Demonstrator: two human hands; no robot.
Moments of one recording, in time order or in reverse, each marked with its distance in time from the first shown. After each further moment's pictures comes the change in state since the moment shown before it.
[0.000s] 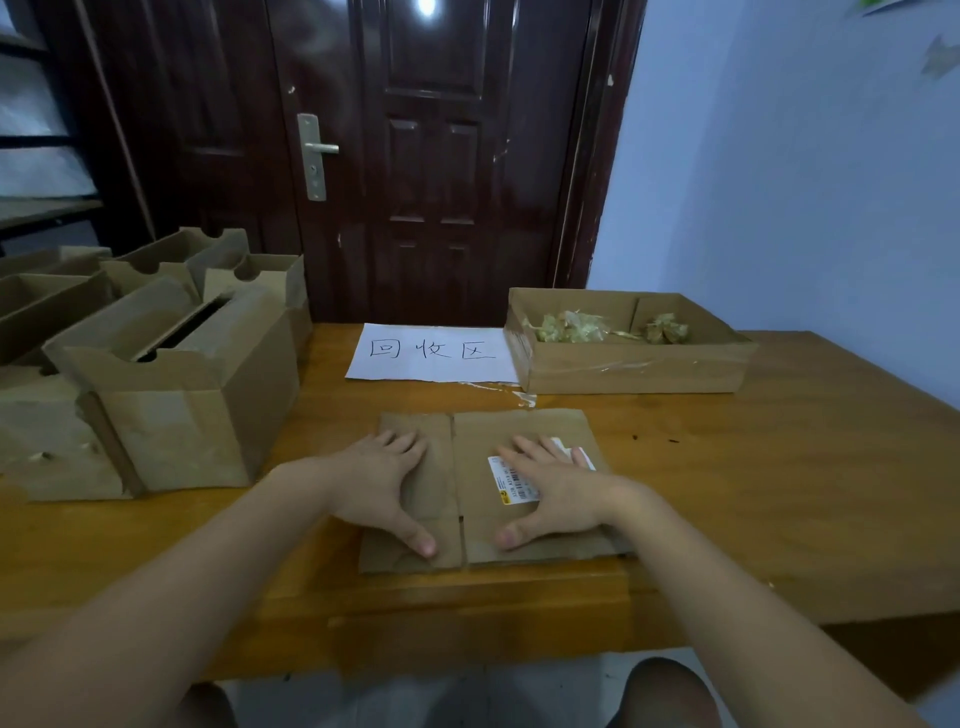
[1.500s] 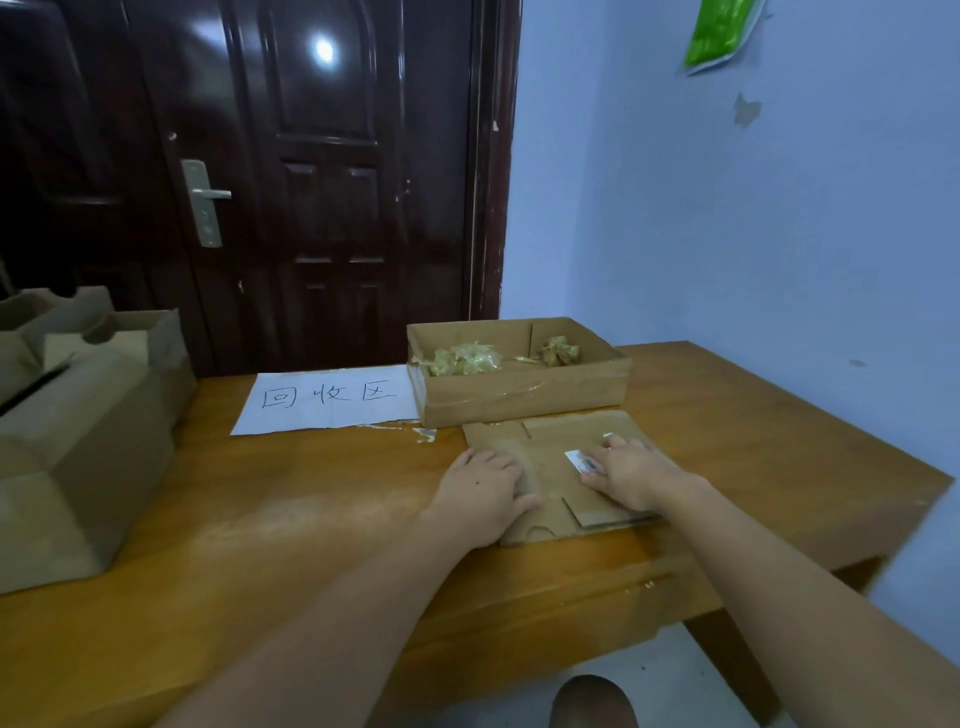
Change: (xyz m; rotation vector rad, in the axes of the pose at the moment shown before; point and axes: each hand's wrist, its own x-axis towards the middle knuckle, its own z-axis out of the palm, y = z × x) left_hand 0.130 0.215 -0.010 0.045 0.478 0.226; right_hand -0.102 0.157 -0.044 -0.190 0.182 0.535
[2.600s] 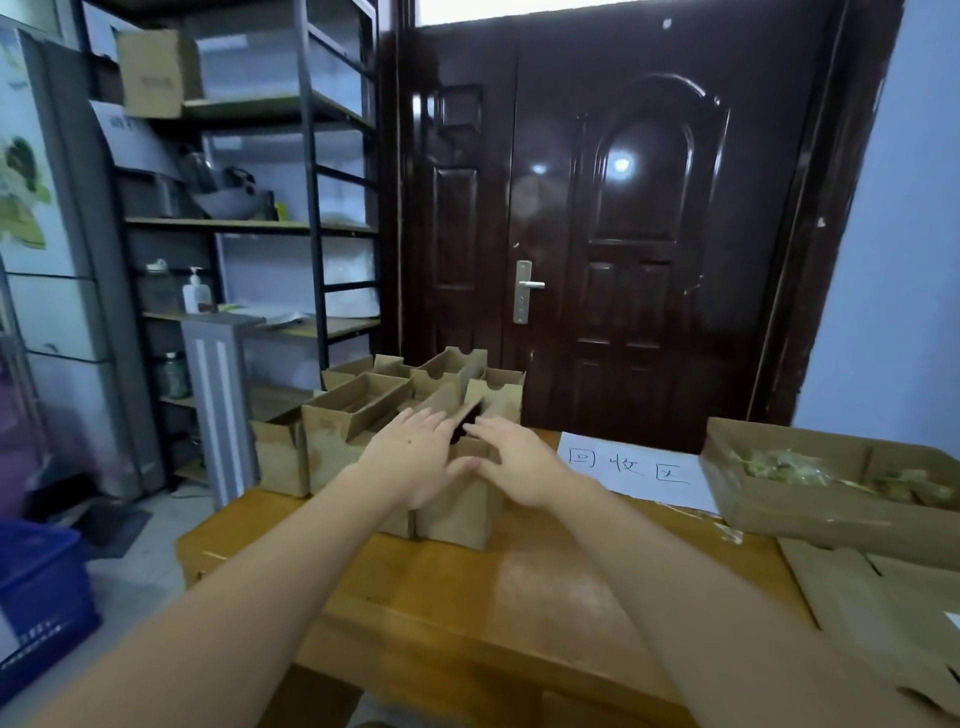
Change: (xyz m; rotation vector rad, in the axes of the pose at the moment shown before) left_hand -0.327 -0.247 -0.189 0.308 0.192 -0.627; right_hand -0.046 -0.467 -0.113 0.406 0.414 -1.029
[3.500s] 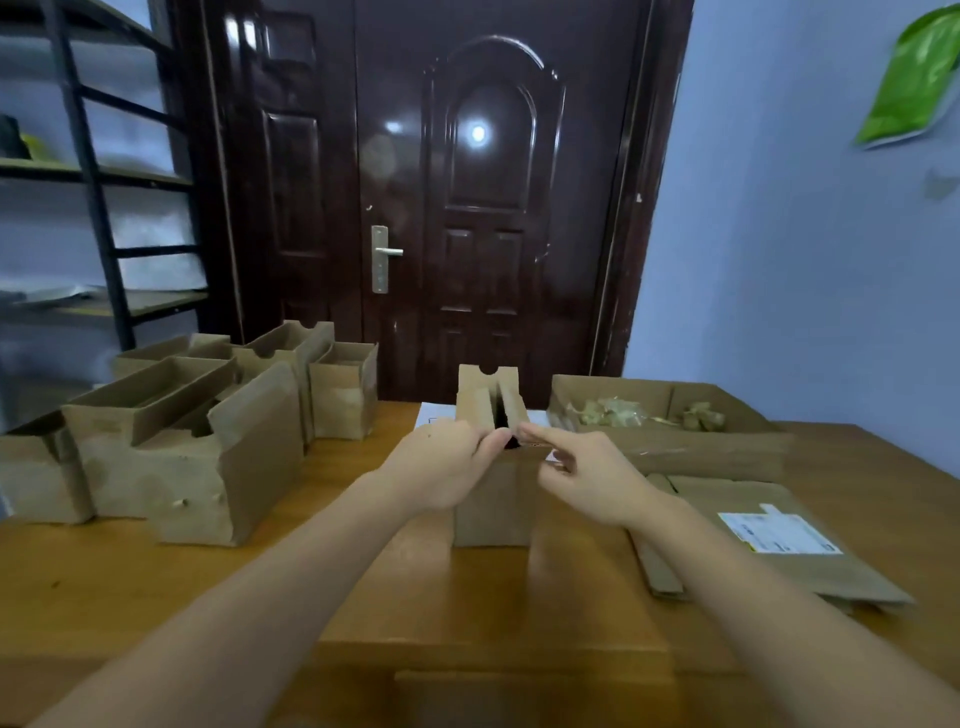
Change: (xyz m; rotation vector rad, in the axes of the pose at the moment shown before) left_hand 0.052 0.183 0.018 -0.467 0.061 0.342; right_hand -0.195 0.114 -0.094 0.095 0.140 0.345
